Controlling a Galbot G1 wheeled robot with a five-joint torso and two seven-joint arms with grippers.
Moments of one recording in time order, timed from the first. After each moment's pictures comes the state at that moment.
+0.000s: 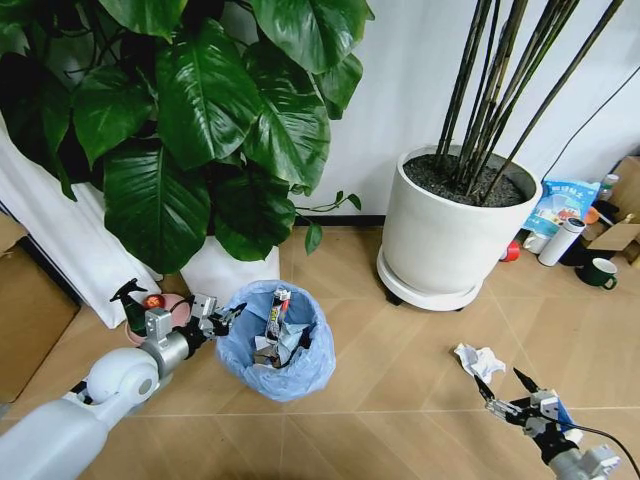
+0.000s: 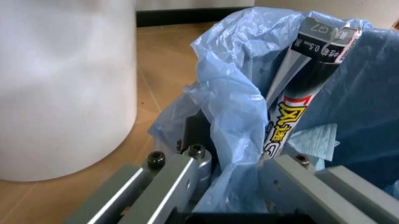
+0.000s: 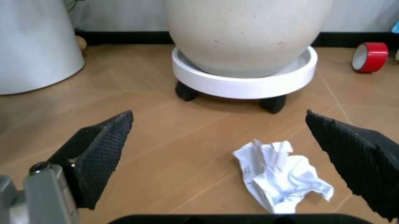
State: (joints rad) left arm 1.08 -0.65 -0.12 -1.79 -0.94 0.22 0.11; right arm -1.65 1.14 0.82 1.49 0.55 0.34 -0.52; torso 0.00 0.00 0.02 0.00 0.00
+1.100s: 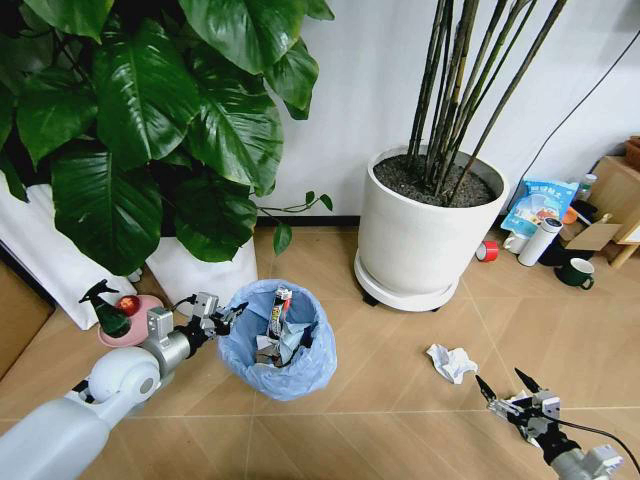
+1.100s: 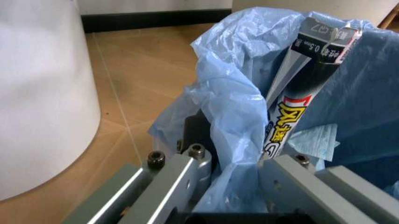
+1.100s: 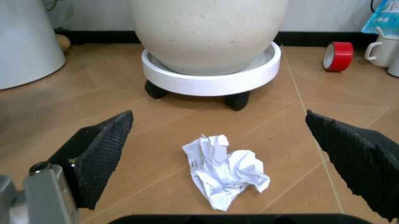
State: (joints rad) left arm 1.07 -0.65 -0.12 -1.79 -0.94 0.22 0.11; right arm -1.65 1.13 0.83 1.48 0.55 0.34 -0.53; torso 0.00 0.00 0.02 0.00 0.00
